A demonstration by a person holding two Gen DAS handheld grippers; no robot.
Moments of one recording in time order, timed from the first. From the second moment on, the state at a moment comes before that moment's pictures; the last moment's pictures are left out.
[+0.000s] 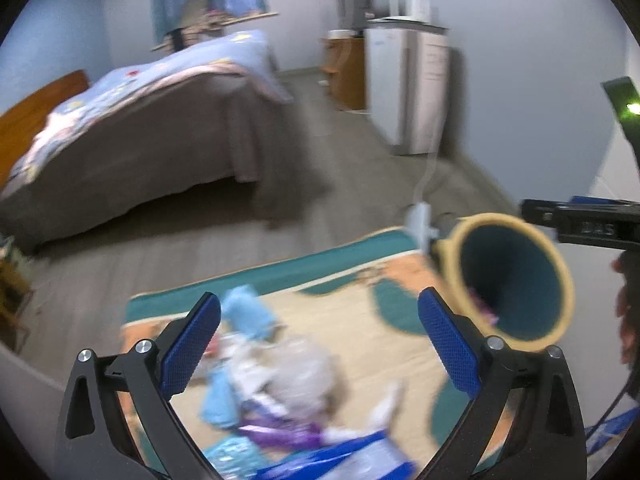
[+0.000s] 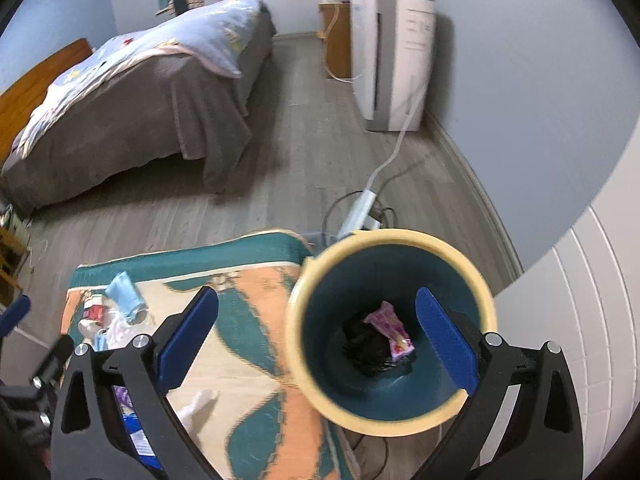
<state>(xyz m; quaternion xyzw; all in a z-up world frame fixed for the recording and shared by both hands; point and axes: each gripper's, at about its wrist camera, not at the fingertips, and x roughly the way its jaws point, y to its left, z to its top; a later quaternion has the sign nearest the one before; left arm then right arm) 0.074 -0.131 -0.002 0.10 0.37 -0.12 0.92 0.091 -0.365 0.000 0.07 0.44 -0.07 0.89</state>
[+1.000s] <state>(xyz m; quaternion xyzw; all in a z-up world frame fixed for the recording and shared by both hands) 0.097 0.081 -0.044 0.06 0.41 -0.01 0.91 0.131 -0.149 -0.056 -0.03 0.48 0.08 0.87</state>
